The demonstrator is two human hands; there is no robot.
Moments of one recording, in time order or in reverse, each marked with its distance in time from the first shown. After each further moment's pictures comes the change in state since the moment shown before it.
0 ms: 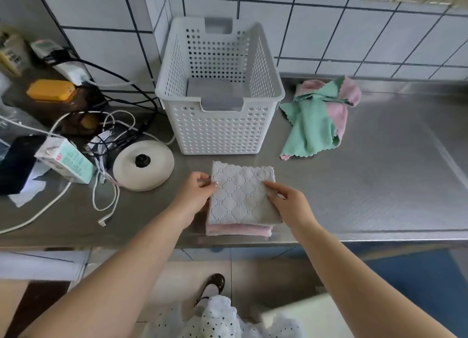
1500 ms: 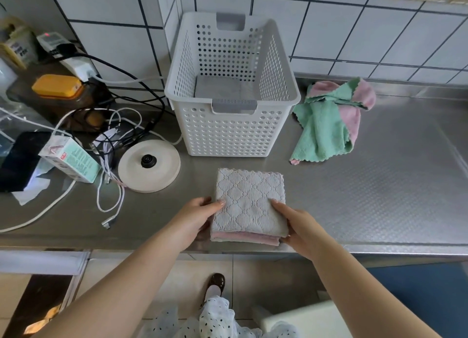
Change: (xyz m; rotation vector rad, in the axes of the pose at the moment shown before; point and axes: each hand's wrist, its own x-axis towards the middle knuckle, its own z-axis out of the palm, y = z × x) left_hand -0.021 -0.014 -0.015 -0.154 -0.194 -0.283; right_hand 0.001 0.010 0.003 0.480 -0.166 0.515
